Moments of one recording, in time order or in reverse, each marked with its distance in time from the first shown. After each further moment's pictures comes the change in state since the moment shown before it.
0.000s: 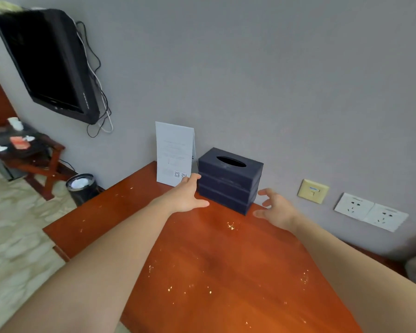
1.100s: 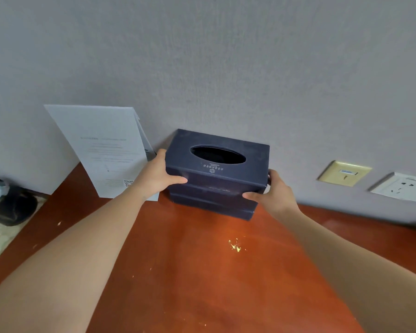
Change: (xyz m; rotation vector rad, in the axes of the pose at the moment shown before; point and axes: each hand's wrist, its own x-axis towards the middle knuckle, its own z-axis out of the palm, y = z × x) left_hand 0.337 -0.122 0.038 -0.253 -0.100 0.011; right_hand 0.254 0.057 0.063 0.313 0.274 0.410
